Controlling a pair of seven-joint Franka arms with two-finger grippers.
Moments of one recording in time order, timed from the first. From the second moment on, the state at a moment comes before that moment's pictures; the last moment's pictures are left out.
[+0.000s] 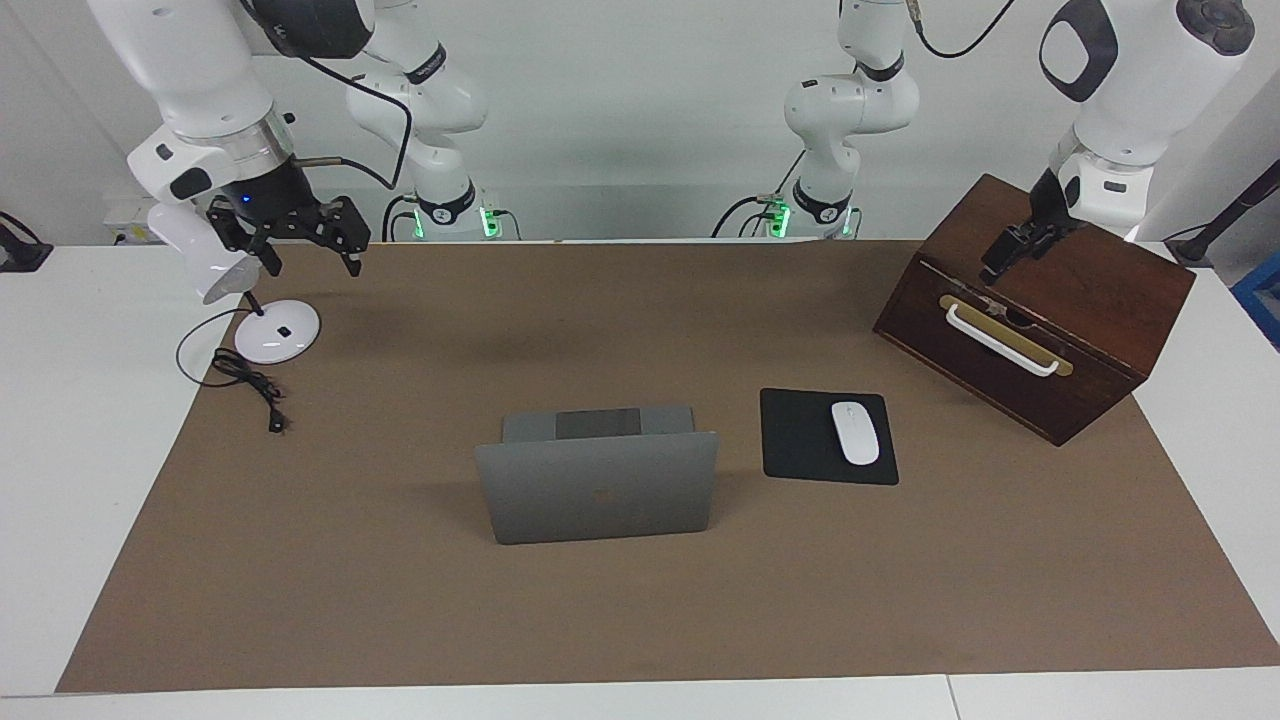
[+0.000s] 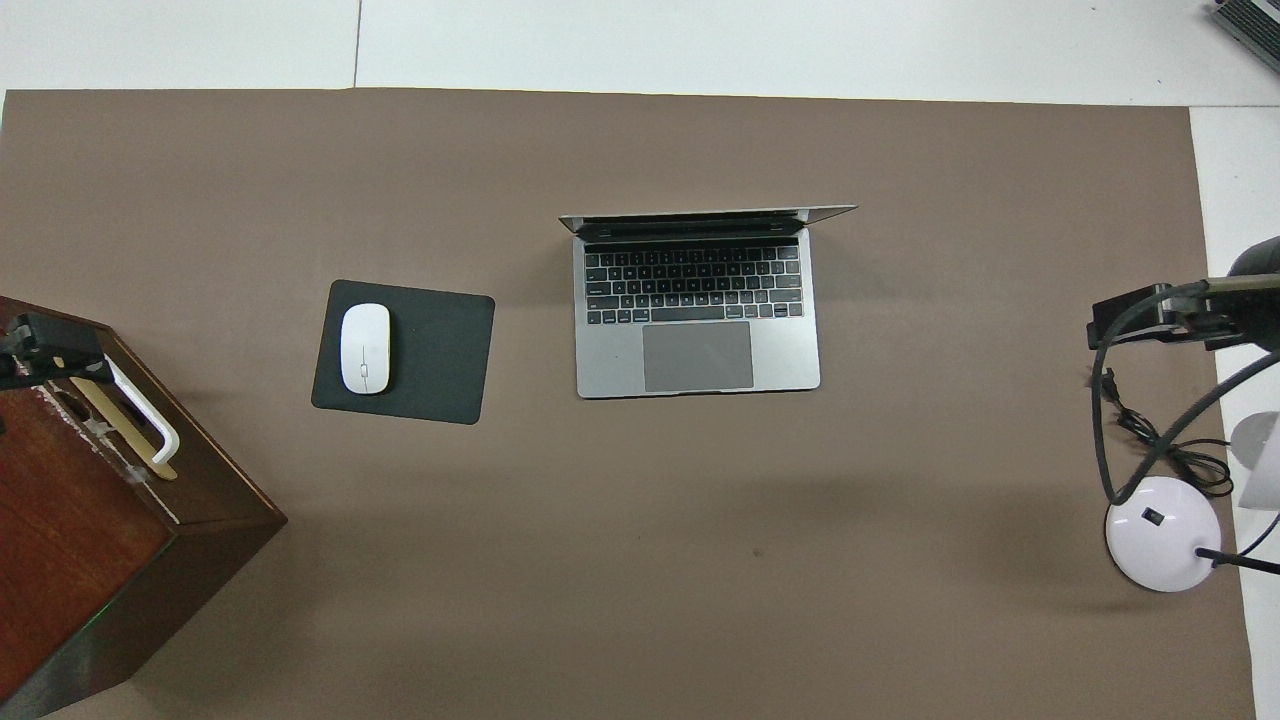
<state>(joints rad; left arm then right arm) 0.01 -0.14 0.04 -1.85 0.02 1.68 -0.35 -0.02 -0.03 0.03 -1.59 -0.02 1.55 0.04</state>
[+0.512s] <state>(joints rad) -0.04 -0.11 0.04 -1.81 -0.01 1.71 -0.30 -0.02 -0.03 0.03 -1.59 -0.02 1.55 0.04</state>
